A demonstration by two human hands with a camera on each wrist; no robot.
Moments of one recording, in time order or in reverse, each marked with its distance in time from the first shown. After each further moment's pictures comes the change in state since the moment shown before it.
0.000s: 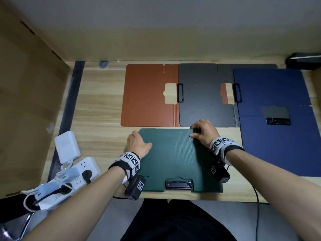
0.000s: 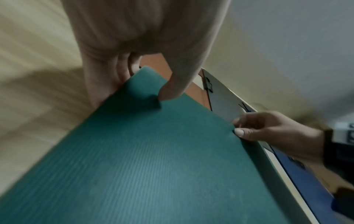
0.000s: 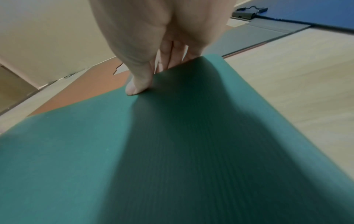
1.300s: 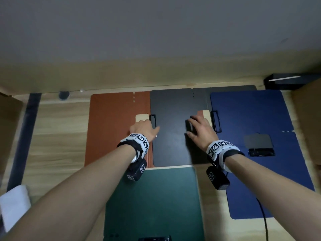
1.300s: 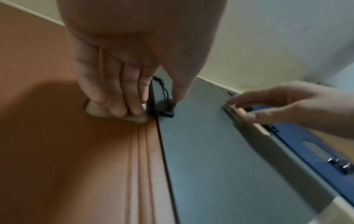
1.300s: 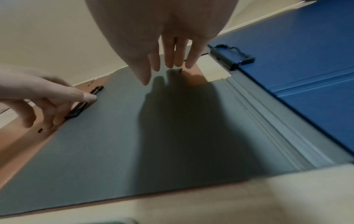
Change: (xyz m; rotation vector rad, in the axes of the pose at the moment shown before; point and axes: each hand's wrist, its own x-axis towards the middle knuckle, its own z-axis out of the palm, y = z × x) left_hand 0.121 0.227 -0.018 0.552 0.019 0.359; right_hand 0.103 0.067 -0.104 -0.074 0.068 0.021
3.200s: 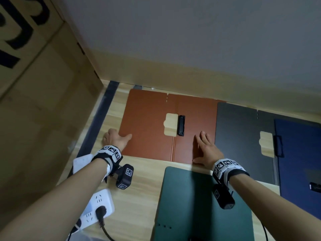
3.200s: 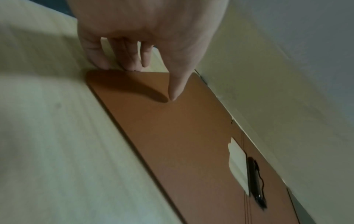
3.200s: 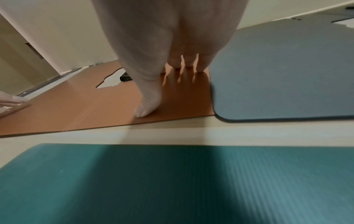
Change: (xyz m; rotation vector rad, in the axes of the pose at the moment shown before) left_hand -0.080 -0.329 0.064 -0.784 0.285 -0.692; right_hand -0.002 -0.181 0.095 -0.240 -0.290 -0.069
